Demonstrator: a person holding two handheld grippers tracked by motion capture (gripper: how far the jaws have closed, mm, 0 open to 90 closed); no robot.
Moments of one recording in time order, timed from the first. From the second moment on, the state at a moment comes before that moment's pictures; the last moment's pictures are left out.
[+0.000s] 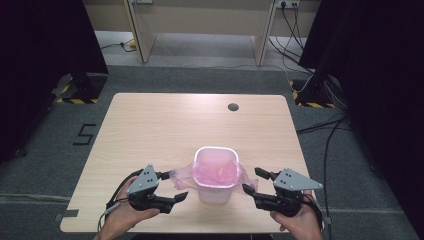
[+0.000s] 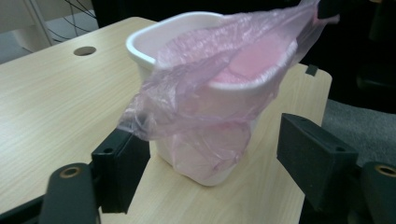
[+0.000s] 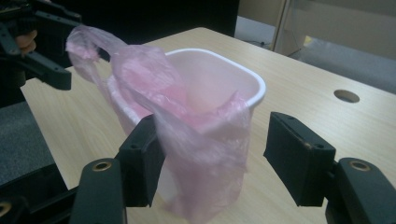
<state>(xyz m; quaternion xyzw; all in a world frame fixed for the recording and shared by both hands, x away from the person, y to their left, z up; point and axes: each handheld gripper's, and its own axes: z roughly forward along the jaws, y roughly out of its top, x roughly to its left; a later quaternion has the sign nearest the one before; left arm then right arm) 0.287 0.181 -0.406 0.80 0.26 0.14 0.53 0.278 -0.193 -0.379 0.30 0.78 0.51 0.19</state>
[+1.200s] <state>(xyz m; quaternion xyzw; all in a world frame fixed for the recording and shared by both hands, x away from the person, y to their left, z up) 0.365 0.160 -0.410 0.79 0.27 0.13 0.53 0.340 -0.187 -0.387 0.28 0.81 0.47 0.22</state>
